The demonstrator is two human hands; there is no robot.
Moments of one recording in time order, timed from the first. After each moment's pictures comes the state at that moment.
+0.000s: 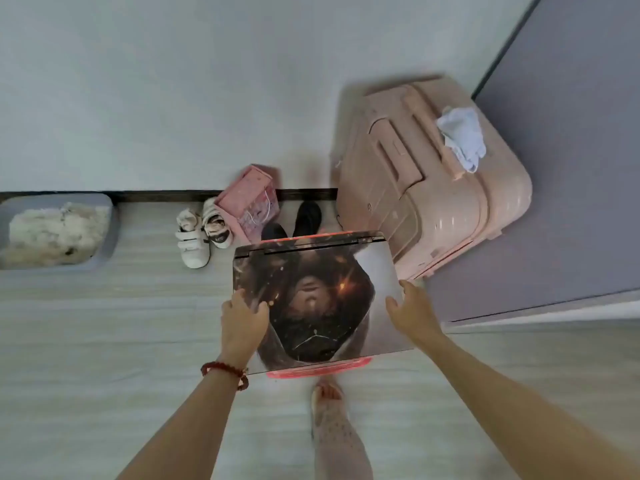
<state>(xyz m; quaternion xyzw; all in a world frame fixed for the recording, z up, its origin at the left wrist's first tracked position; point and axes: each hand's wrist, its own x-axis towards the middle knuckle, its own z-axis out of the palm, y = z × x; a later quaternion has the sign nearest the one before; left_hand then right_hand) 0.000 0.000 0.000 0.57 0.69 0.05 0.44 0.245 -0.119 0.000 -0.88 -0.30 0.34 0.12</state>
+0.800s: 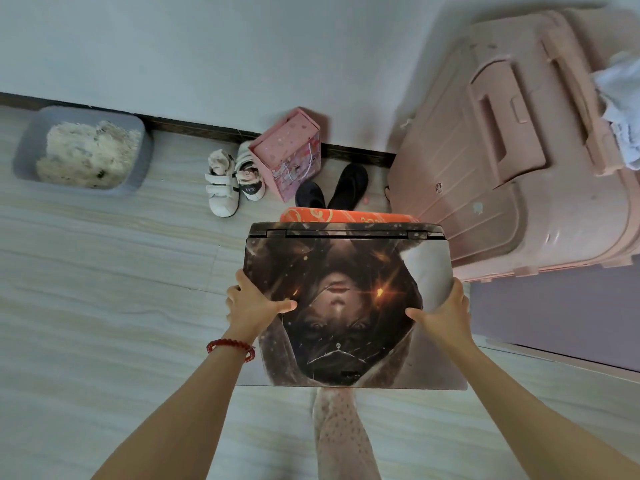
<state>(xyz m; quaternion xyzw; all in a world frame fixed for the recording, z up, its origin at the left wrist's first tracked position) -0.008 0.031 -0.105 0.49 0.77 -0.04 0.40 0.263 -0.077 -0.095 -0.88 -0.22 0.39 0.14</state>
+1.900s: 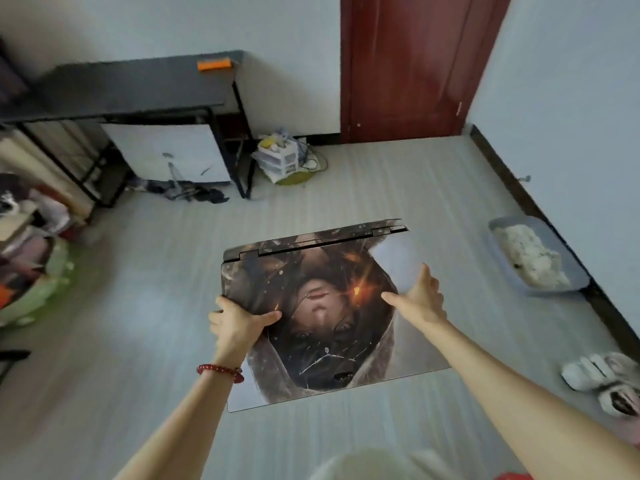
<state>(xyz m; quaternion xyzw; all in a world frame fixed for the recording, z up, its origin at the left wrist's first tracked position) -0.602 -0.529 0.223 -0.12 0.90 0.38 0.16 -0.485 -0.277 0.230 -0.45 -0.79 0.40 -0.02</state>
